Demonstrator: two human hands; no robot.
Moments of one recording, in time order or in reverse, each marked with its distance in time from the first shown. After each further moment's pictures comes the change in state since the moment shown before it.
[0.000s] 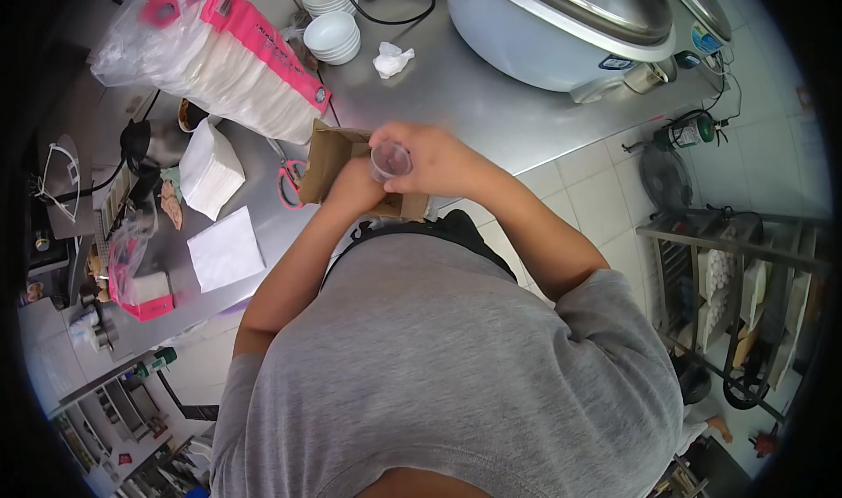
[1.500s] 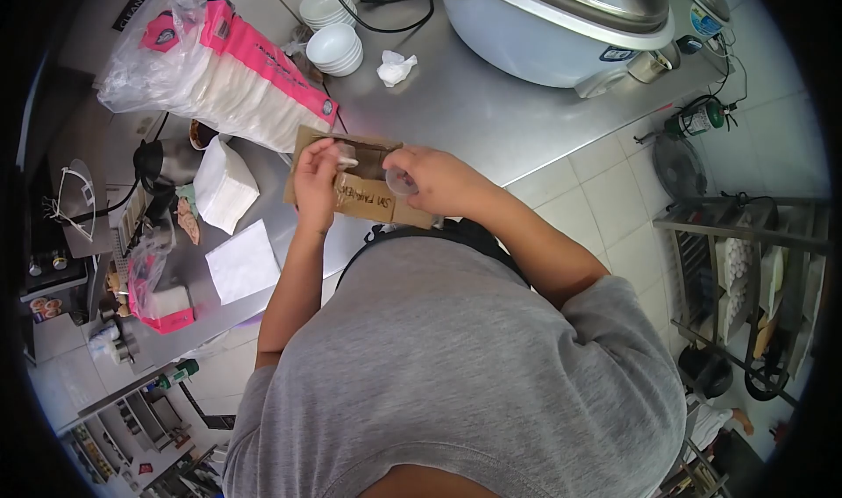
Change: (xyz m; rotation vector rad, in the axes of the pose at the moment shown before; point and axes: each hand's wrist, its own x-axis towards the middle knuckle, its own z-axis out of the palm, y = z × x) left_hand -0.011 -0.046 -0.032 -0.939 0.512 -0.046; right_hand -0.009 0.009 0.019 -0.243 -0.051 0.018
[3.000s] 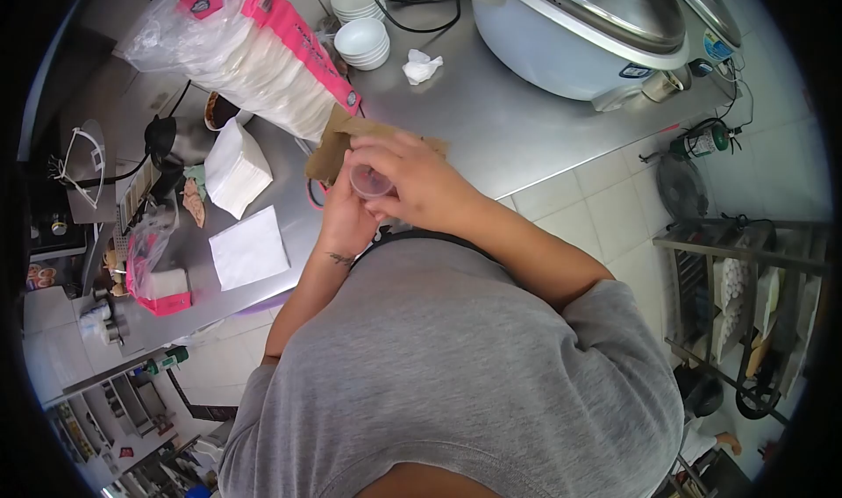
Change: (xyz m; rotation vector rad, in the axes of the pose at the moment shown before) left_hand -0.063 0.068 0.026 -0.644 -0.216 -0.405; right_hand 0.016 -0.063 0.015 -0.064 0.300 -0.364
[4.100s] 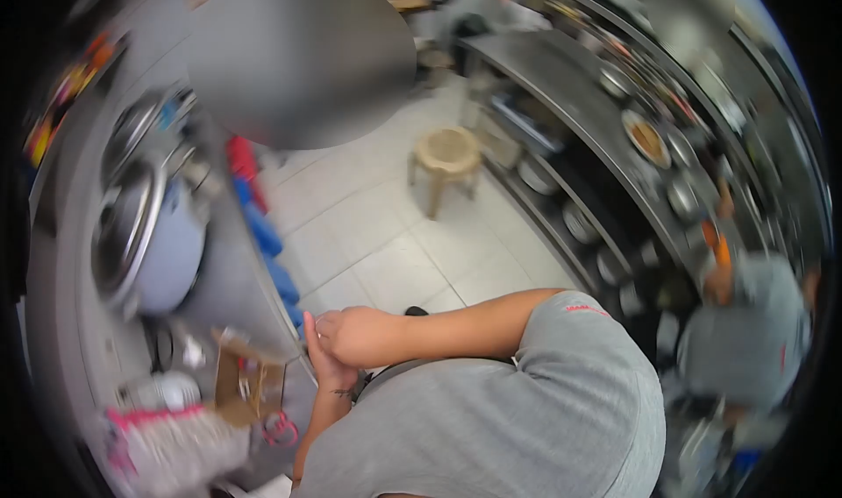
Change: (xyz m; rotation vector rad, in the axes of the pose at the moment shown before) left_hand -0.112 -0.069 -0.019 0.427 -0.767 -0.888; right_hand -0.139 -0.233 0.148 -0.783 0.470 0.902
